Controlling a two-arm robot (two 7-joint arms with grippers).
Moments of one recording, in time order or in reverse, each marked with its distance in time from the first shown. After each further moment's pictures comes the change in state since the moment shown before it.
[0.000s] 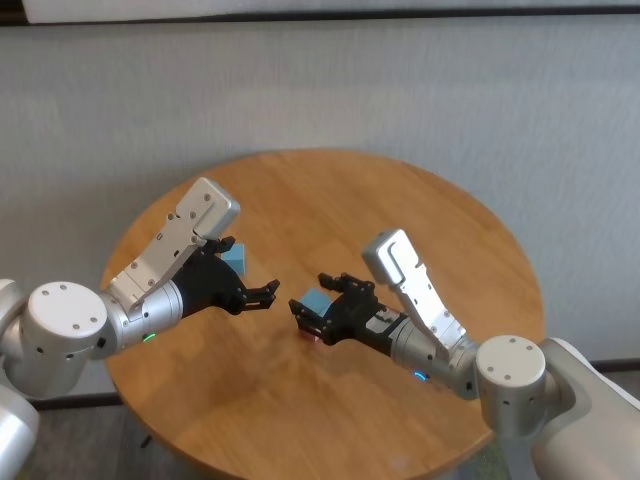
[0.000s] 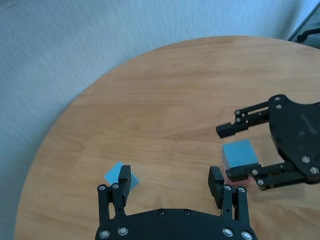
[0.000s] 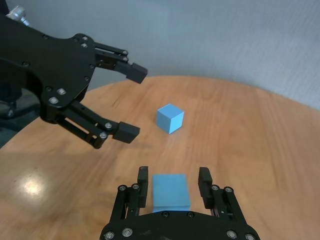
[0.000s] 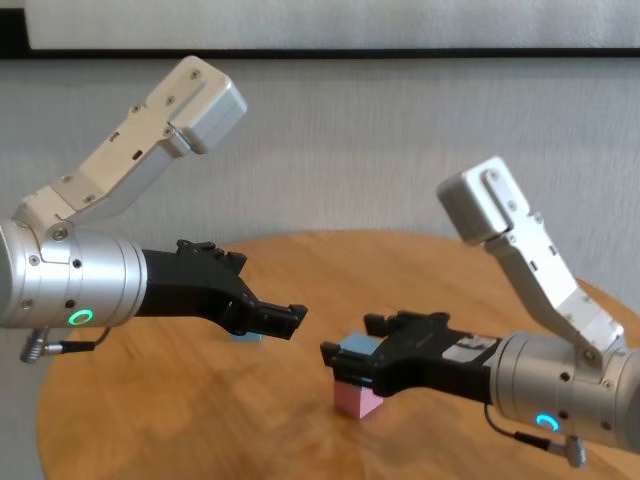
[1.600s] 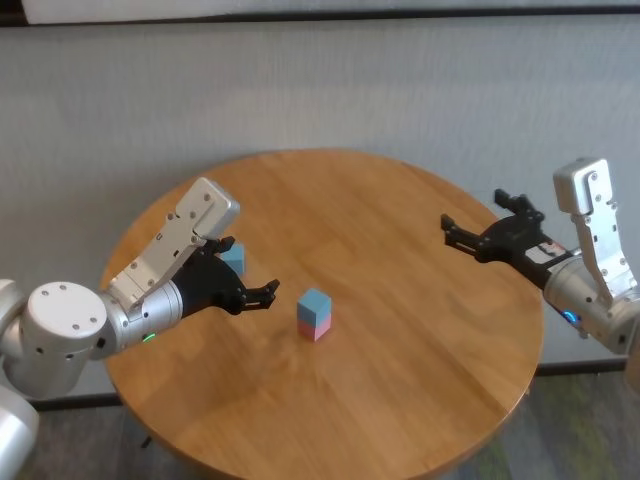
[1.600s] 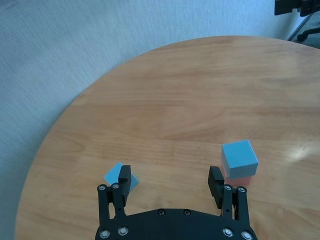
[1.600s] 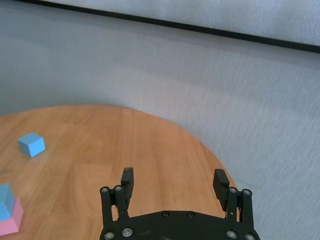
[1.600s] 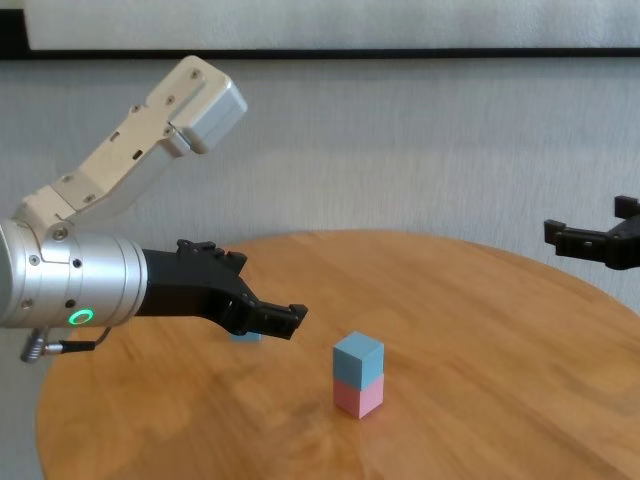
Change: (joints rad) left arm 0.000 0.000 0.000 0.000 0.000 0.000 0.000; right arm -0.104 0.188 0.236 -0.240 0.145 0.029 -0.082
